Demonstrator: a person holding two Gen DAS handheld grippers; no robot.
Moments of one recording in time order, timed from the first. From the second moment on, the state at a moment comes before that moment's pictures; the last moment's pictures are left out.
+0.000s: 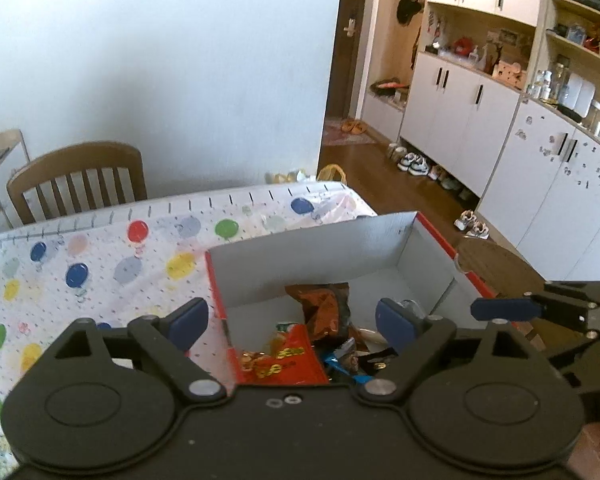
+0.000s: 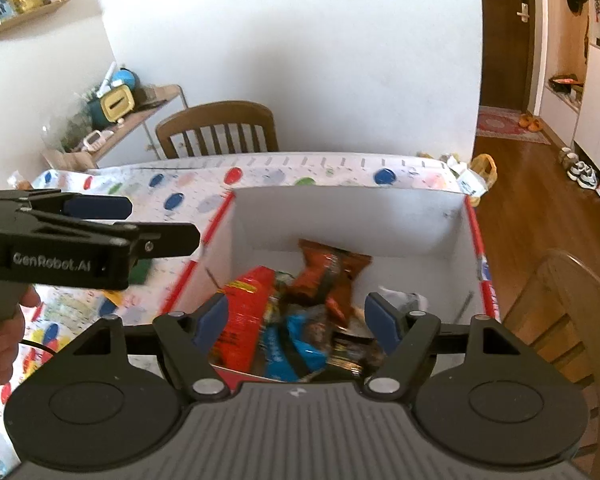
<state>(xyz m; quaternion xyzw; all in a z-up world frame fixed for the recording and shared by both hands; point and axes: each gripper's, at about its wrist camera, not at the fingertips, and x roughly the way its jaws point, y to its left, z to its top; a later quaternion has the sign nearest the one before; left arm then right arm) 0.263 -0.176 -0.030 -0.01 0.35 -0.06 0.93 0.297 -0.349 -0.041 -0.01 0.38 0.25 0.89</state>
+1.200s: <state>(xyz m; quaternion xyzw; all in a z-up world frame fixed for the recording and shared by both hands) 0.191 0.033 -0.085 -0.04 0.33 0.03 0.94 0.311 -0.125 -0.071 -0.09 0.43 0.31 0.84</state>
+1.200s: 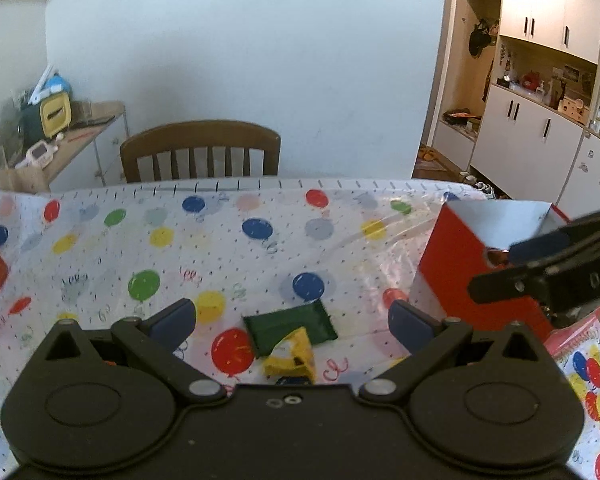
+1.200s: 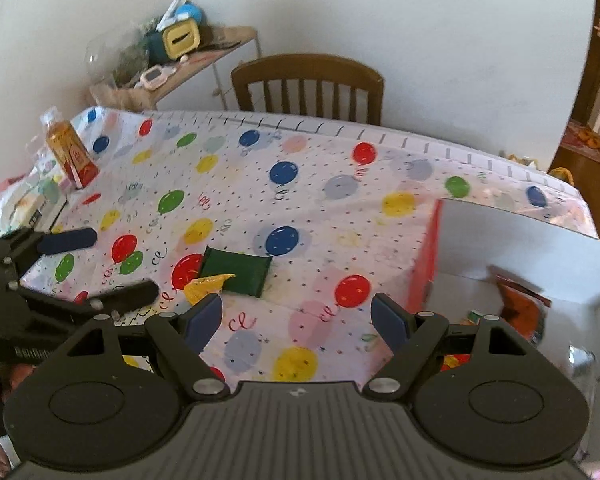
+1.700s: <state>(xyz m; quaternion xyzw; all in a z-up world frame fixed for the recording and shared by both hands) 0.223 0.032 -0.153 -0.05 0.38 0.03 0.92 0.363 -0.075 -0.118 -0.10 0.49 0.30 0.81</state>
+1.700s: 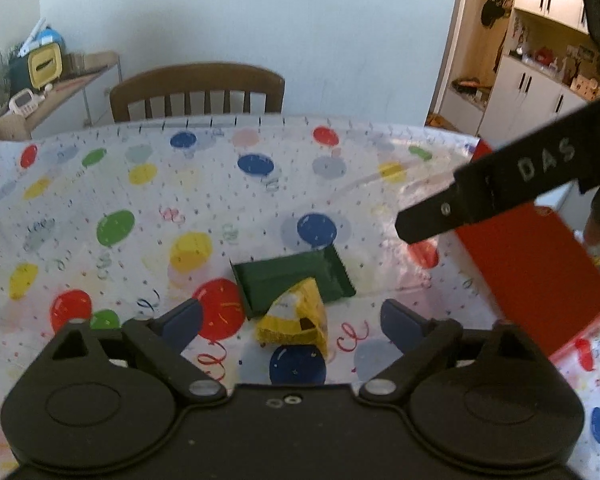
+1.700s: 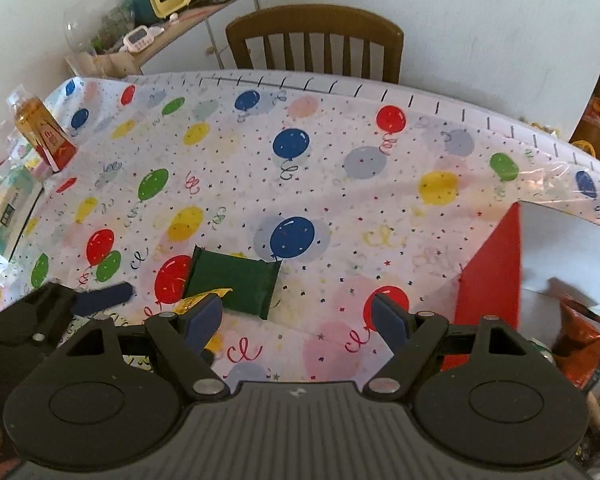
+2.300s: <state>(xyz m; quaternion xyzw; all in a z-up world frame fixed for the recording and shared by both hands) 0.245 0.032 -0.173 -0.06 0.41 0.01 0.91 0.381 -0.046 -0.142 -0.12 0.50 0.32 0.79</state>
